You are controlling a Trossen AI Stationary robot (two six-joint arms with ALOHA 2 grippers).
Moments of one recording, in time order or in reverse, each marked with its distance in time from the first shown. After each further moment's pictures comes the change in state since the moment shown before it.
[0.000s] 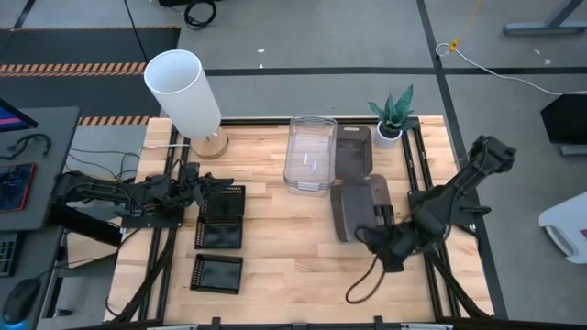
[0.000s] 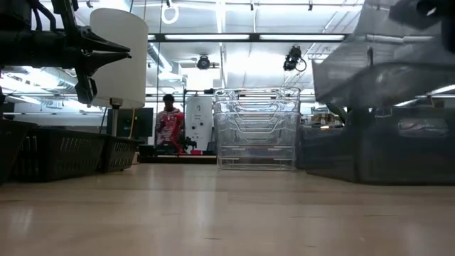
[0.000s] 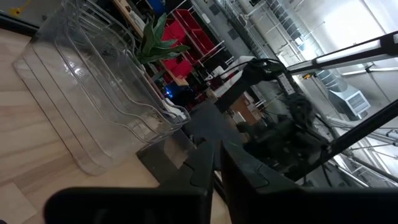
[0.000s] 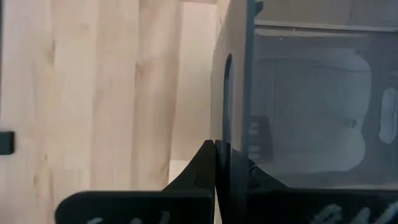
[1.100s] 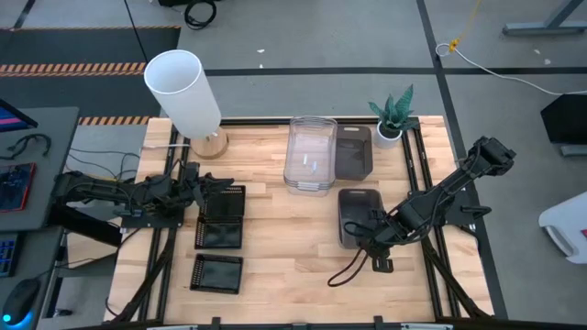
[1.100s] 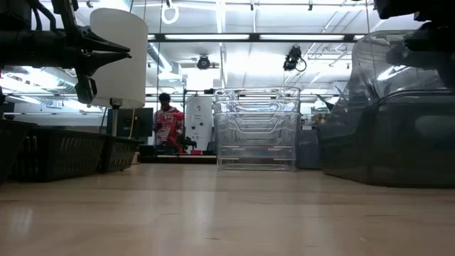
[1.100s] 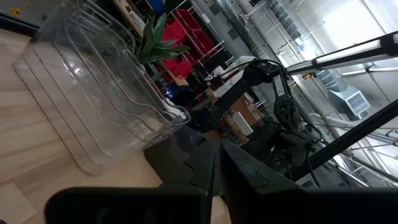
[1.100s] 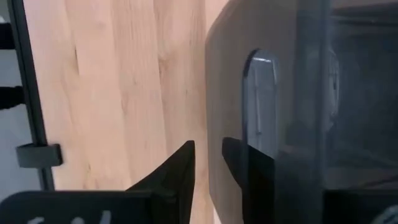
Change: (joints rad) left arm 0.000 0.000 0.000 0.000 0.000 0.000; right arm -0.129 0.022 -0.129 0.204 -0.259 0.056
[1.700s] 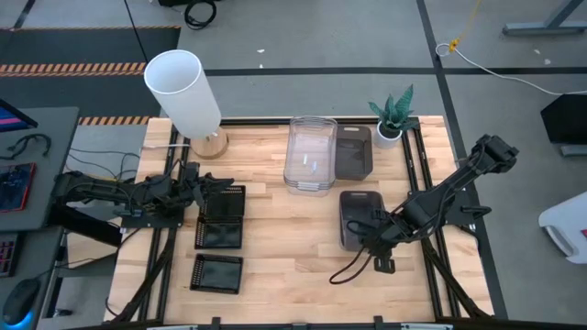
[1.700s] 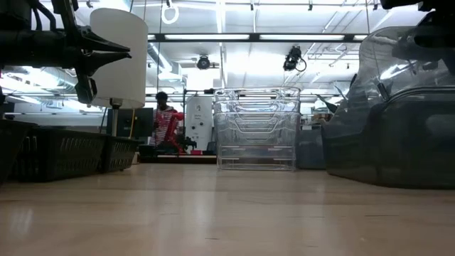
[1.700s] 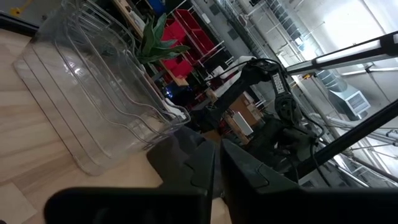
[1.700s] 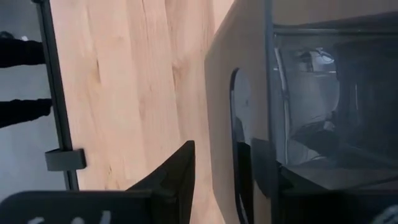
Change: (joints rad) left arm 0.000 0.000 0.000 0.000 0.000 0.000; right arm 0.014 -0.048 0.001 0.010 -0.006 0.063
